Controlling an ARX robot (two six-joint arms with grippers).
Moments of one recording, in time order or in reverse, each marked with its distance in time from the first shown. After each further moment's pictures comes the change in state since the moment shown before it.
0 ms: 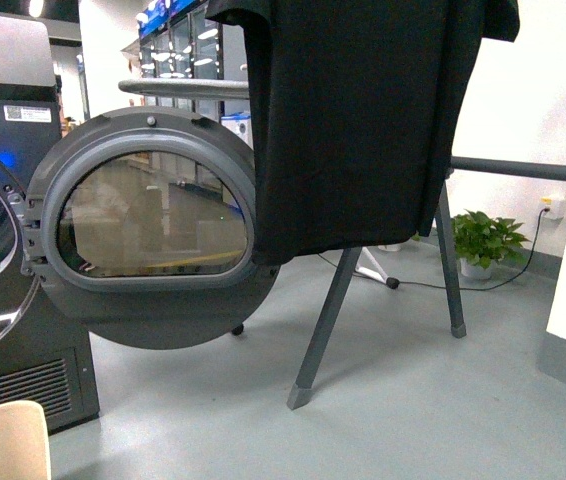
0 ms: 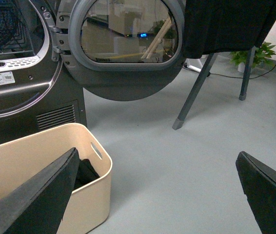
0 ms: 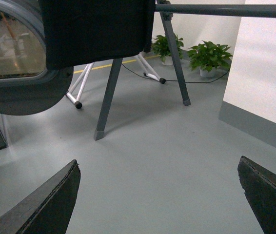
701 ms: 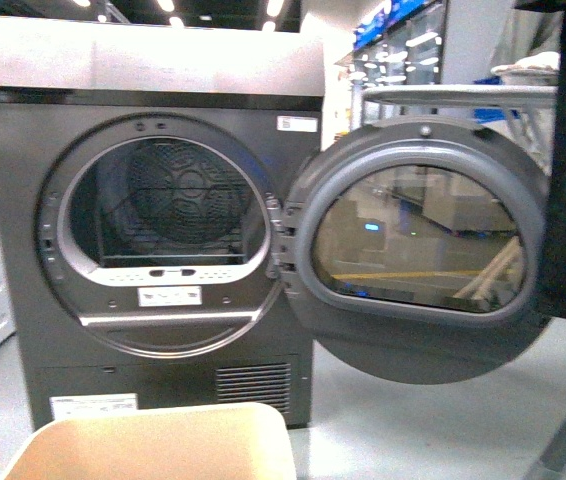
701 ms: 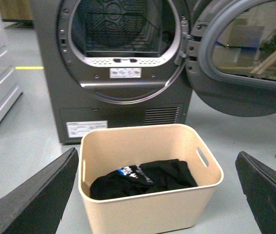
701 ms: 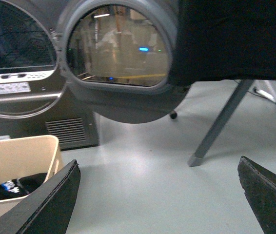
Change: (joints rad) left arm 0.000 -0.002 0.000 0.000 0.000 0.000; right arm 0.001 0.000 0.000 0.000 0.000 0.000
